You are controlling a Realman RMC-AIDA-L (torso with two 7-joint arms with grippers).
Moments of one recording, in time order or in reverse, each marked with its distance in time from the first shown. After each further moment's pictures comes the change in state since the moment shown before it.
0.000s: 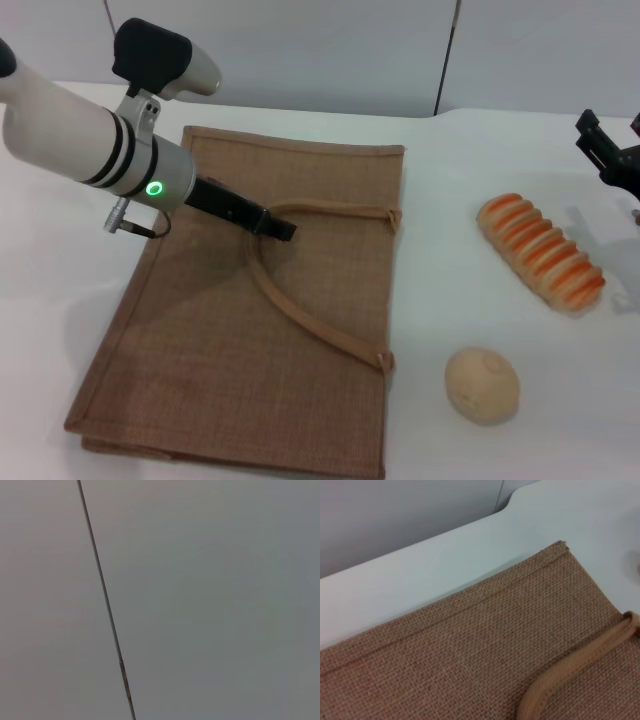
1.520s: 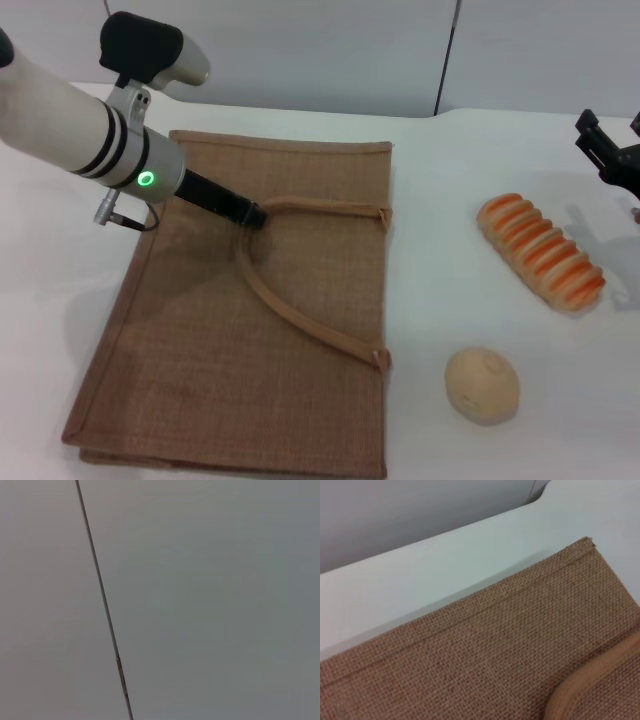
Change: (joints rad) left arm -0.007 0.011 -0.003 0.018 0.078 0.005 -0.122; right arm 0.005 0.000 0.000 -0.008 0.000 -0.022 0.001
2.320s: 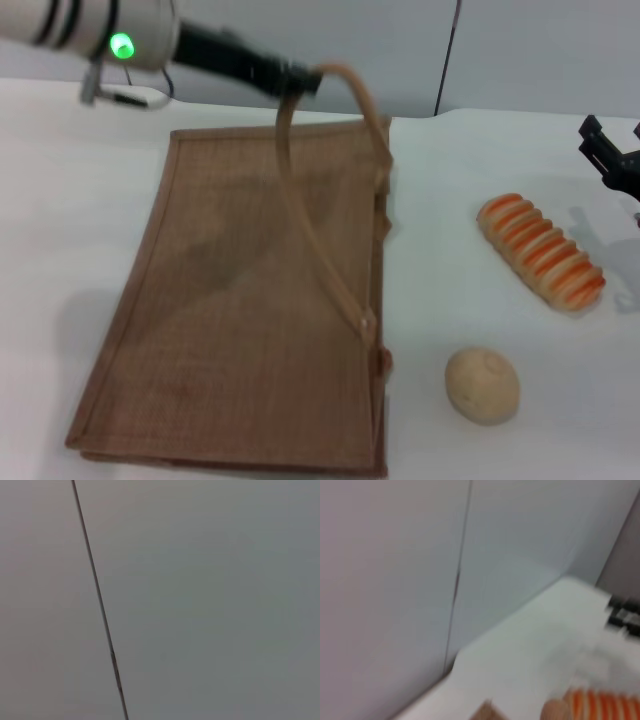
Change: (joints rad) left arm 0.160 -0.029 -0.179 0.693 -0.023 -0.355 -0.042; right arm -0.010 -0.001 0.000 -0.001 0.000 -0.005 -0.003
